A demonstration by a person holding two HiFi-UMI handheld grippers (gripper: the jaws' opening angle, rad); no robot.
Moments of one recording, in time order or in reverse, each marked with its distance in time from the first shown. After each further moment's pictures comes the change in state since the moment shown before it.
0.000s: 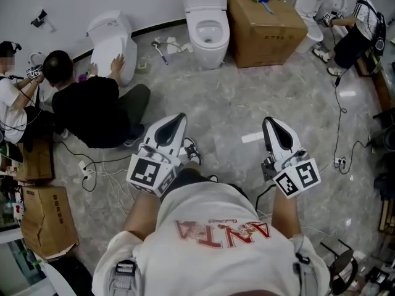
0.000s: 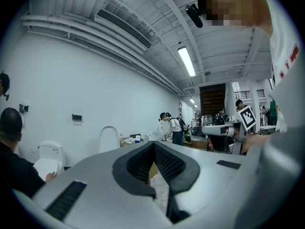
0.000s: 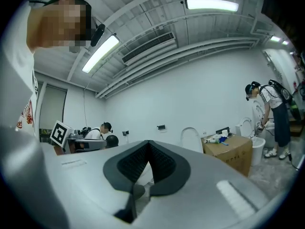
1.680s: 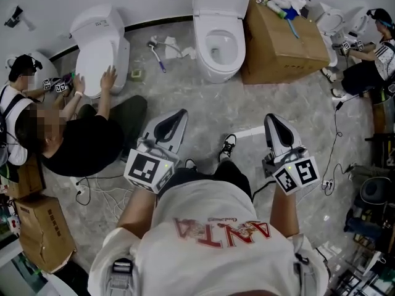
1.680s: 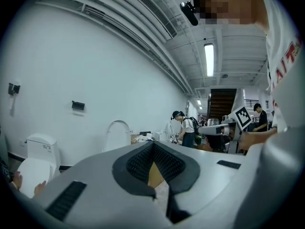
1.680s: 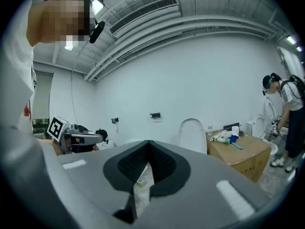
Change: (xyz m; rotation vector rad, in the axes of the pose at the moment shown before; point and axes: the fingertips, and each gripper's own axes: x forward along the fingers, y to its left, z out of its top) left arm 0.226 0.304 0.001 -0.111 0.051 -0.017; right arm 0.368 -0.132 -0.013 -0.035 0.182 -0.026
